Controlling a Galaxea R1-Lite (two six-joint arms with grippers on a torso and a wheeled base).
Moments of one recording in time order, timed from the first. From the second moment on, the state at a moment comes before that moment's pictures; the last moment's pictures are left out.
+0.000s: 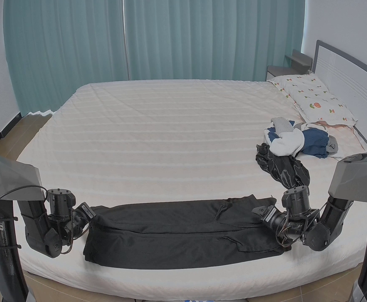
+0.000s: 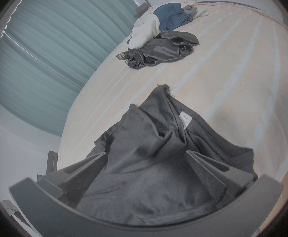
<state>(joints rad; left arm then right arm) -0.06 2.29 -0.41 -1.31 0.13 -0.73 0.36 2.24 -0.53 -1.01 -0.13 0.96</state>
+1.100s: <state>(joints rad) -0.05 2.27 -0.61 -1.30 0.18 -0.68 0.27 2.27 -0.85 -1.09 -0.19 0.97</state>
